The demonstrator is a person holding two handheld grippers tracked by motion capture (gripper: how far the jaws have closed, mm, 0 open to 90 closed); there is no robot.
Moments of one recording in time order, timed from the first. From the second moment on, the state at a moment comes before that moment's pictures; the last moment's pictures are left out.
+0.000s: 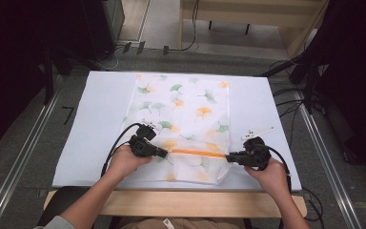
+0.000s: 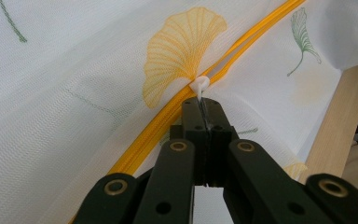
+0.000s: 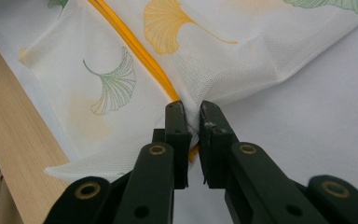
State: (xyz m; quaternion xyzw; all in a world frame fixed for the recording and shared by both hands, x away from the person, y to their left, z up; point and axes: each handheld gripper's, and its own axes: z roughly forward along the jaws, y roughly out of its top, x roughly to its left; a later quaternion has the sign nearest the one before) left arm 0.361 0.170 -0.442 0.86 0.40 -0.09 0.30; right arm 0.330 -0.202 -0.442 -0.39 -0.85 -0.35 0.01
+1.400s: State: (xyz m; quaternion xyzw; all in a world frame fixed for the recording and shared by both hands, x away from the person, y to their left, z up) left arm 0.359 0.206 -0.444 0.85 0.44 -0.07 0.29; right arm 0.348 -0.203 -0.443 -0.39 -0.85 -0.35 0.01
